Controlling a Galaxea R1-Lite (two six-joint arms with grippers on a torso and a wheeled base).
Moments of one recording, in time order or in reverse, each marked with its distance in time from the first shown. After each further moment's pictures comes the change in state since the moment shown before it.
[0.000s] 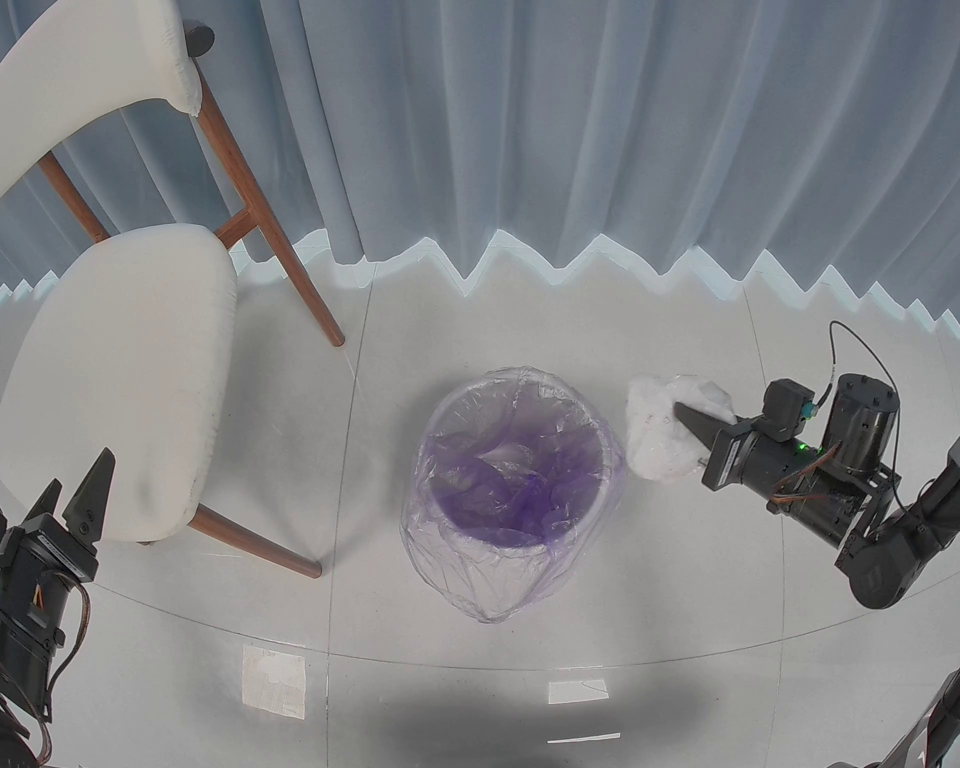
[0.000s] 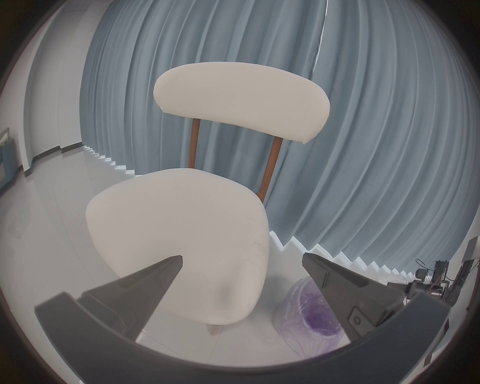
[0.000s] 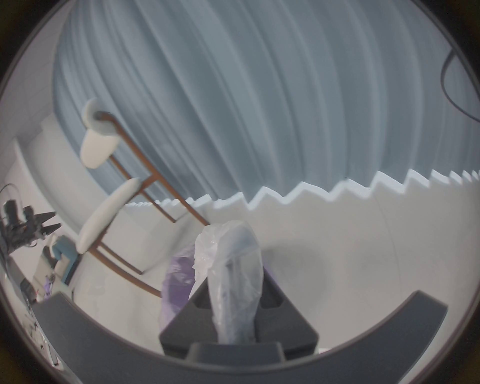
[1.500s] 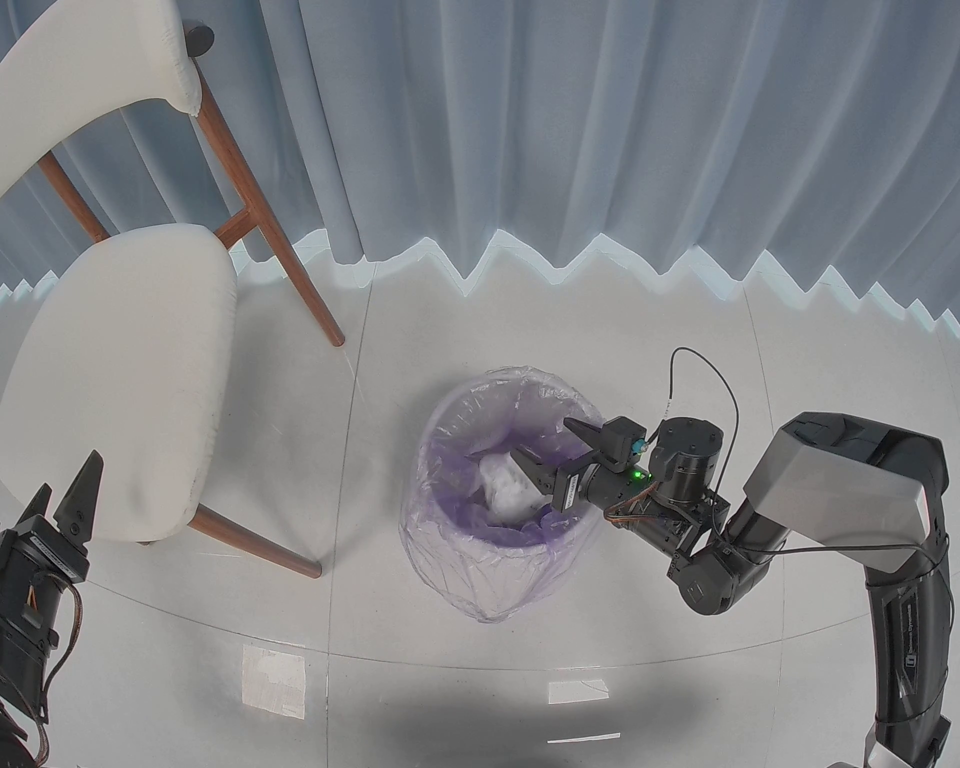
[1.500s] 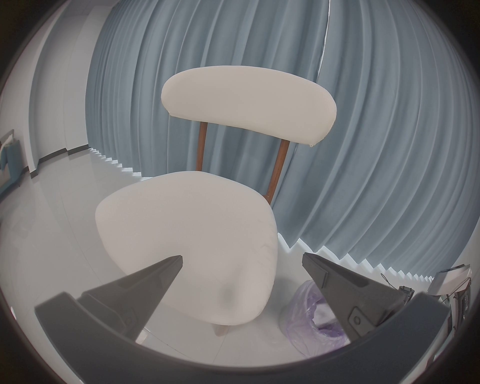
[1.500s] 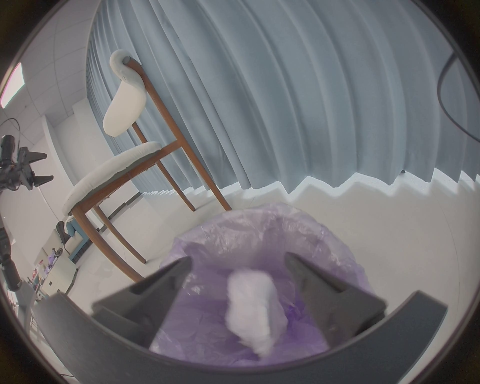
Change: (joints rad) left arm 0.043 -0.033 0.000 0.037 0.001 -0.002; right arm 0.165 0.559 -0.471 -0.145 -0.008 -0.077
